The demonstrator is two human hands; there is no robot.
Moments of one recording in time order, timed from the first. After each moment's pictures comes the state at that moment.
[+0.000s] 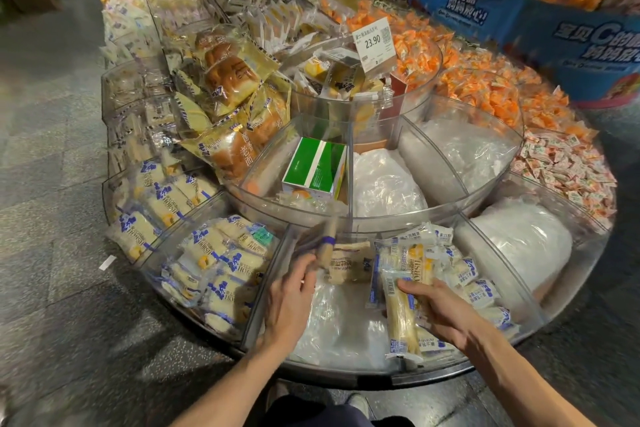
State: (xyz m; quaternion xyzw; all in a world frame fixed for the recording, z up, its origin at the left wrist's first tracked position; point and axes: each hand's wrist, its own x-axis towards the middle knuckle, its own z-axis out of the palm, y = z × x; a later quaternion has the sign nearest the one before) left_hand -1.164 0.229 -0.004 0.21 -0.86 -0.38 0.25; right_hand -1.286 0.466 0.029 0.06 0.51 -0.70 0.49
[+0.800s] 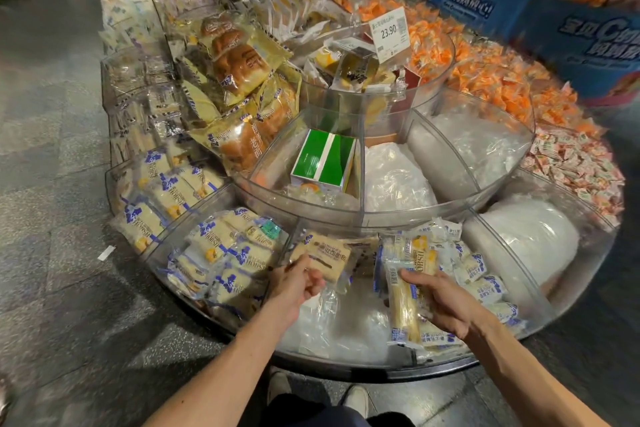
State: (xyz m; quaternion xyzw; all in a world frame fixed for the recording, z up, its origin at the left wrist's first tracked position) left_hand -1.185 0.205 0.005 0.49 -0.46 -0.74 0.02; right_hand -1.273 0.440 0.069 0.10 0.57 -0.68 0.45
